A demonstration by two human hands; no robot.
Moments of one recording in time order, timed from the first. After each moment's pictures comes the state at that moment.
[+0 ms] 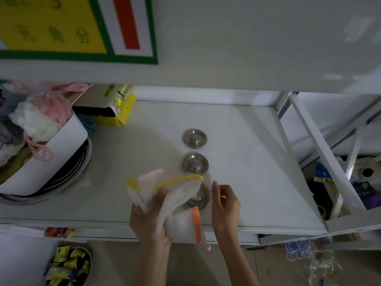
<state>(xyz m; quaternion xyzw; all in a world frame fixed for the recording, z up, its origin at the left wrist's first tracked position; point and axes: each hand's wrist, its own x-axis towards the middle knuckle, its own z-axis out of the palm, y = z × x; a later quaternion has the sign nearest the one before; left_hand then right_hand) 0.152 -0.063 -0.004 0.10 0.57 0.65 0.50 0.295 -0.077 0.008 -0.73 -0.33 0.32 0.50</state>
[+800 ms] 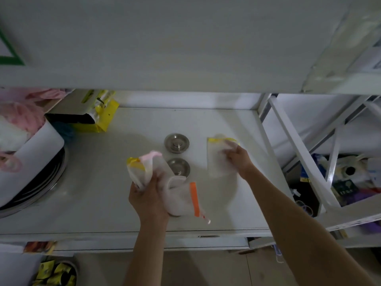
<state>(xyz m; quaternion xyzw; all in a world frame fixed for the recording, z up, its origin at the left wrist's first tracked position) 0.210 -0.023 0.031 0.13 0.57 0.64 0.49 0.472 0.066 -0.031 -0.68 -0.34 0.46 0.46</state>
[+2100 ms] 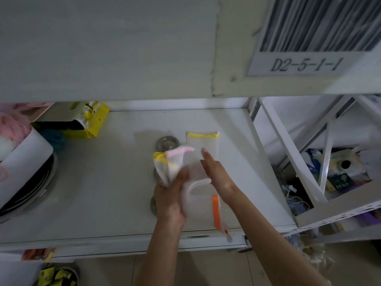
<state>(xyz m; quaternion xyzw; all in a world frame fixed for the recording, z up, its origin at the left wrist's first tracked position) 0.277 -0.039 0.060 0.16 0.53 0.55 0.63 0.403 -0.014 0.050 -0.60 -0.40 0.56 0.42</state>
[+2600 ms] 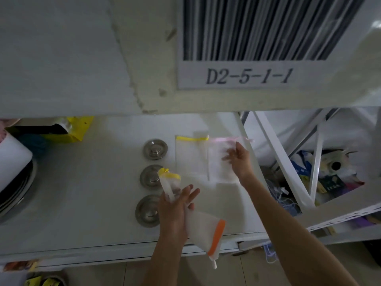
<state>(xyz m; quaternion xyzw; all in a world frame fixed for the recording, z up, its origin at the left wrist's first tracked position) 0.310 -0.052 0.033 0.15 0.52 0.49 0.68 0.524 0.035 -0.013 -0.70 -0.38 0.33 0.50</state>
